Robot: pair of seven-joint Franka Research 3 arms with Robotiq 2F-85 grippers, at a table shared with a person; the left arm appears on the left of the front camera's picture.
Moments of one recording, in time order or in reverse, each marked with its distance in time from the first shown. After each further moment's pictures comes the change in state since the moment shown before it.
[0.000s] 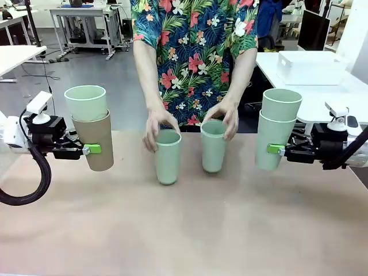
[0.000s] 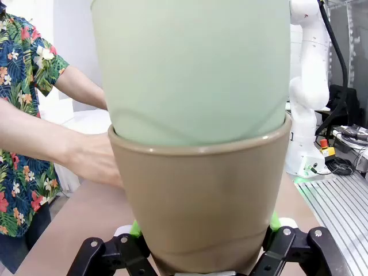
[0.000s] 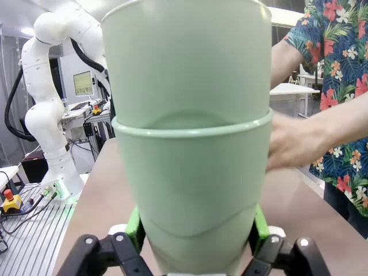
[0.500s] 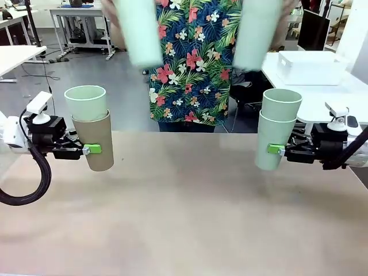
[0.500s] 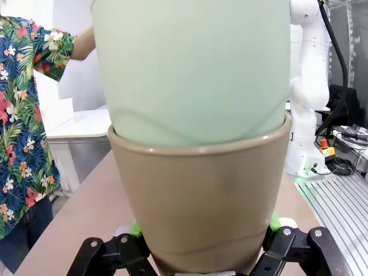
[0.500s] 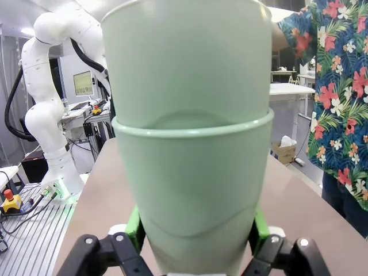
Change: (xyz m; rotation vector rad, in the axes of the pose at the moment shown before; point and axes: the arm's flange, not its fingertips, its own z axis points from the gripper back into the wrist) left arm 0.000 0.000 0.000 0.000 0.000 0.000; right arm 0.000 0.000 0.000 0.000 0.000 0.000
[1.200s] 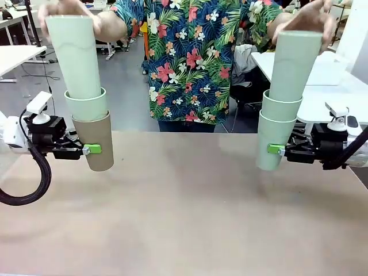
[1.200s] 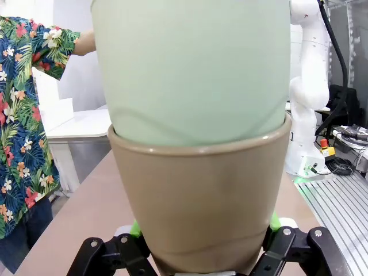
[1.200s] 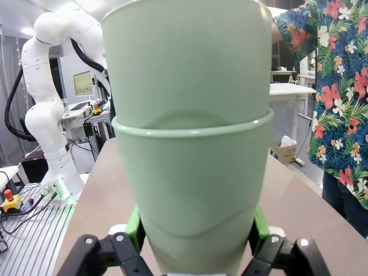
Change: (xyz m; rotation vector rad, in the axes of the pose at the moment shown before) left arm 0.000 0.000 0.000 0.000 0.000 0.000; right arm 0.000 0.000 0.000 0.000 0.000 0.000
